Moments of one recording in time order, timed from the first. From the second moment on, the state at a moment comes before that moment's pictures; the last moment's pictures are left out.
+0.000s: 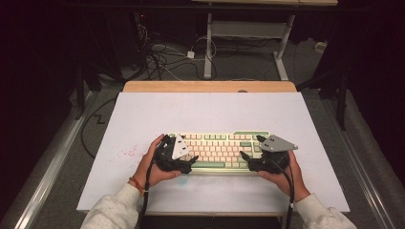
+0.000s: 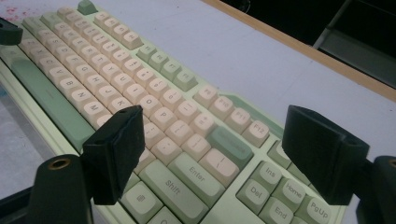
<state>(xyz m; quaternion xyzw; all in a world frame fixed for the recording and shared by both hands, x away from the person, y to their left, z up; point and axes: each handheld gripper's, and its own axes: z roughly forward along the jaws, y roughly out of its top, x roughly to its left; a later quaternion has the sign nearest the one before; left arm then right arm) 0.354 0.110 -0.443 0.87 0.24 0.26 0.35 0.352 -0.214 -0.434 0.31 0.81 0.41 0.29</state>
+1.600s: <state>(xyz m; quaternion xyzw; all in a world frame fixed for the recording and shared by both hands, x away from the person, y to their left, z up) 0.330 0.133 -0.433 0.86 0.21 0.31 0.35 0.319 -0.221 -0.417 0.28 0.81 0.39 0.34</state>
